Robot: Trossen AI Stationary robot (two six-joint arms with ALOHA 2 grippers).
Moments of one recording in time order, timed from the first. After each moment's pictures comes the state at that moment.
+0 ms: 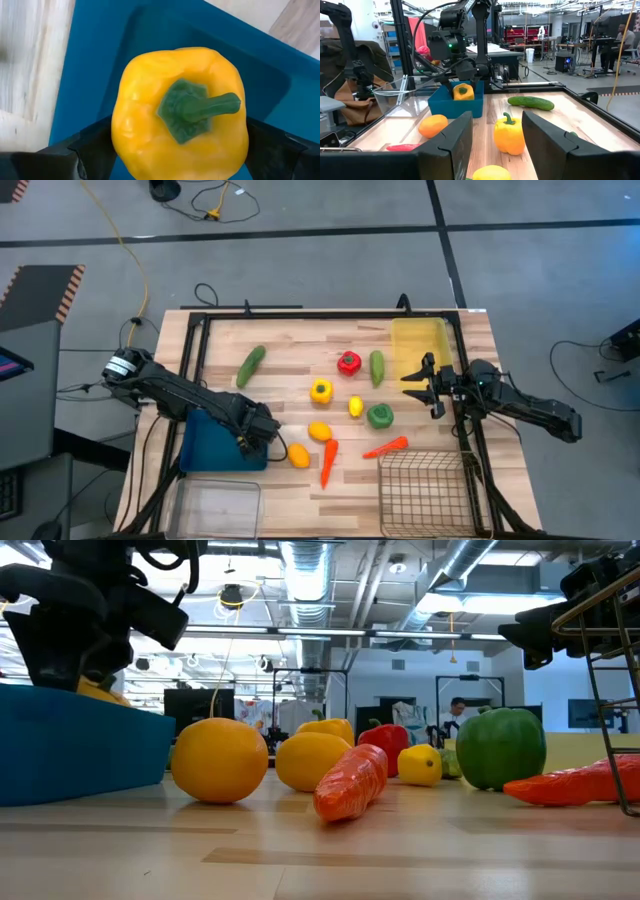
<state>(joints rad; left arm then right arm) -0.31 1.54 1.01 -1.07 0.02 -0.77 -0.34 0.00 0.01 0.08 -0.36 0.06</state>
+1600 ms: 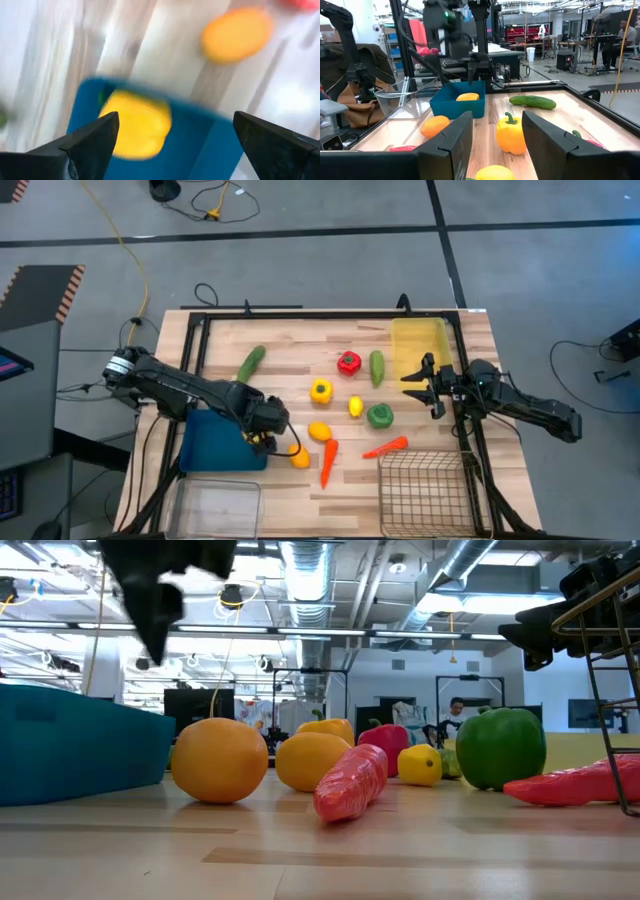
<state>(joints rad) -0.26 1.54 1.26 -1.07 -0.02 -0.66 -0.33 0.00 0.01 0.08 -0.36 0.09</state>
